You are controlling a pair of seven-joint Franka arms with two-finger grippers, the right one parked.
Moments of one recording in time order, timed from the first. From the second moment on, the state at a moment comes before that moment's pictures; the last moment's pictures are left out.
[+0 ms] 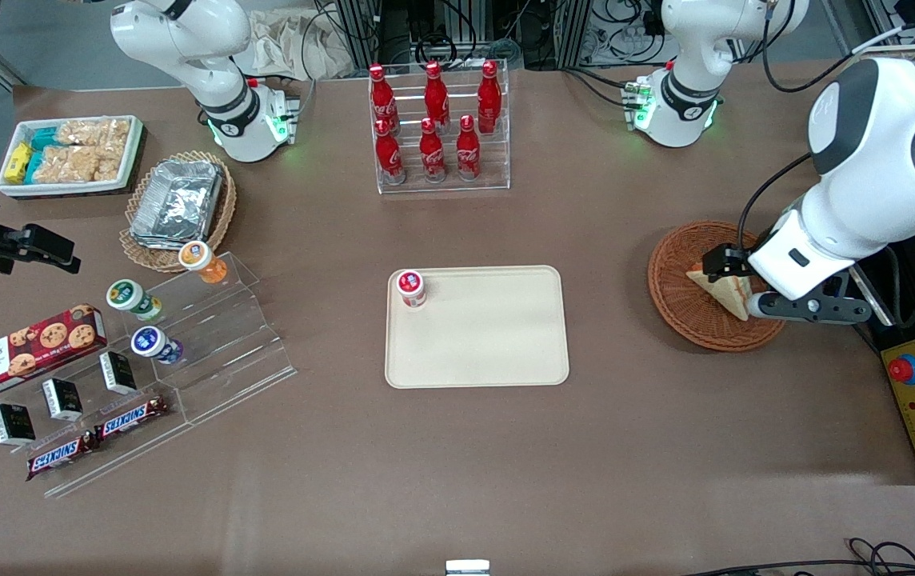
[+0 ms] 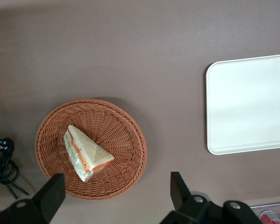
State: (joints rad) arm -0.10 0.13 -0.10 -1.65 -0.01 1.68 -0.10
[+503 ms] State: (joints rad) arm -0.10 0.10 -0.10 -1.68 -0.01 1.68 -0.10
